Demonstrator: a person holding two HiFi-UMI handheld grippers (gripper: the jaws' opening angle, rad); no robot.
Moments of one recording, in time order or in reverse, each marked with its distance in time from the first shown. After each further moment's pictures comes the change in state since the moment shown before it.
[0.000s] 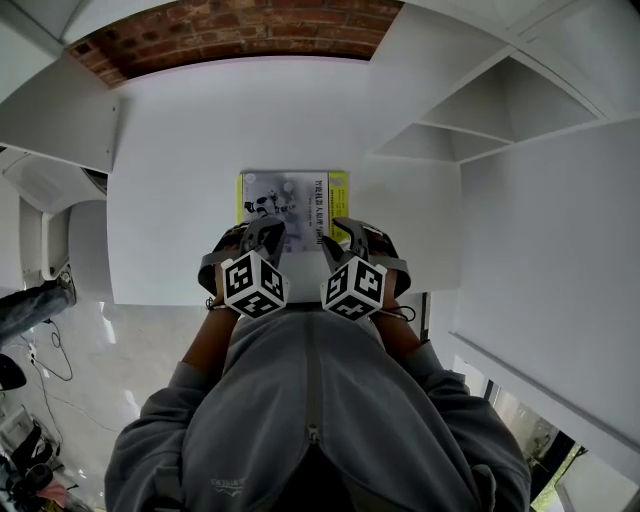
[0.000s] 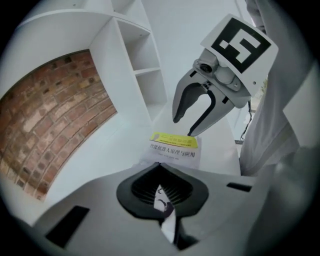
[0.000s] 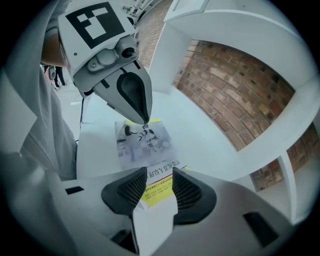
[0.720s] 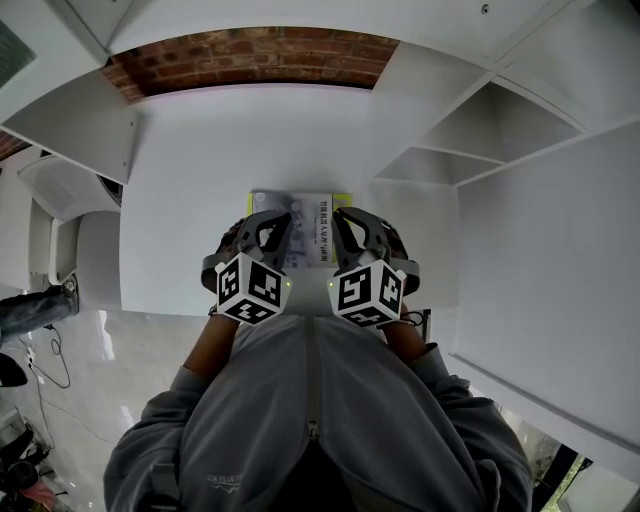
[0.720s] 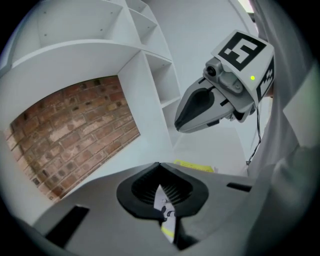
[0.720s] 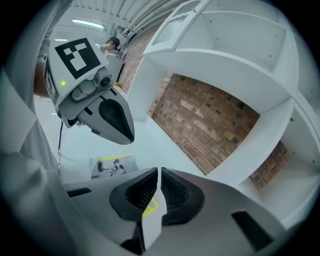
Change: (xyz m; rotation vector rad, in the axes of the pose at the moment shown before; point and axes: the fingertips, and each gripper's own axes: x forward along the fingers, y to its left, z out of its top) left arm -0.059 0.057 0.060 -0.108 -0.216 0.161; right arm -0.074 -0.080 0.074 0.080 -0.244 -0.240
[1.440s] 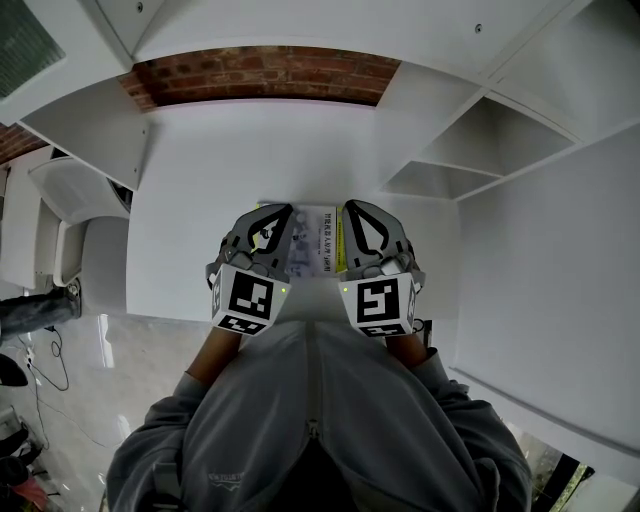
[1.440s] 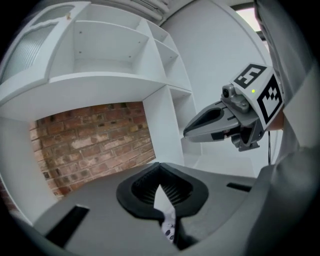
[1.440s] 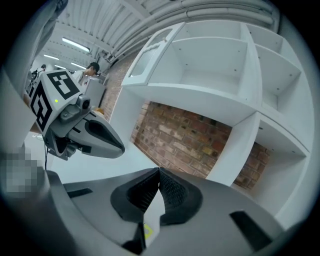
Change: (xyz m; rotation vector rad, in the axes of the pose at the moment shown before) left arm -0.046 0.040 0.058 -0.168 -0.257 0.154; right arm -0.043 -0.050 0.057 0.183 -0.256 -0.161
